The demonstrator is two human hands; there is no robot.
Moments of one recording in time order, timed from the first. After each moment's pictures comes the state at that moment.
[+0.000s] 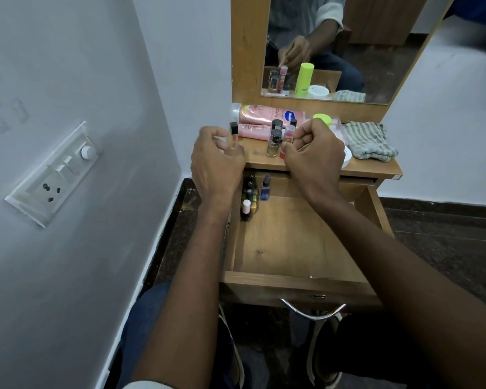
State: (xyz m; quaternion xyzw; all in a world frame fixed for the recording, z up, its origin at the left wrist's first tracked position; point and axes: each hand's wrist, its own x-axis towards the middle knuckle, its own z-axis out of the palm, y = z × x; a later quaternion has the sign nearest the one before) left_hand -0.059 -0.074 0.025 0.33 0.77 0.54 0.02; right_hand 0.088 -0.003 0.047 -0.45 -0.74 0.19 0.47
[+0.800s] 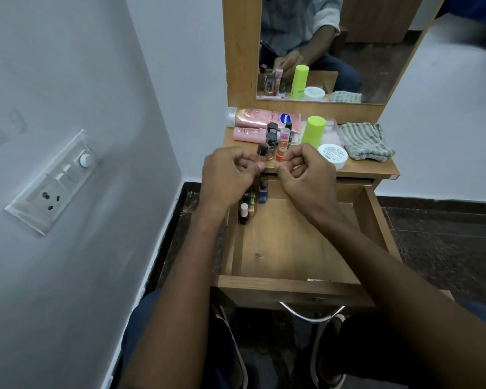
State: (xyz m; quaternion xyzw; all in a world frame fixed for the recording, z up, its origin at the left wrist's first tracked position) left_hand -0.054 -0.076 0.023 0.49 0.71 0.48 0.13; right_hand 0.108 -0.009 0.017 -0.39 -0.76 0.27 0.45
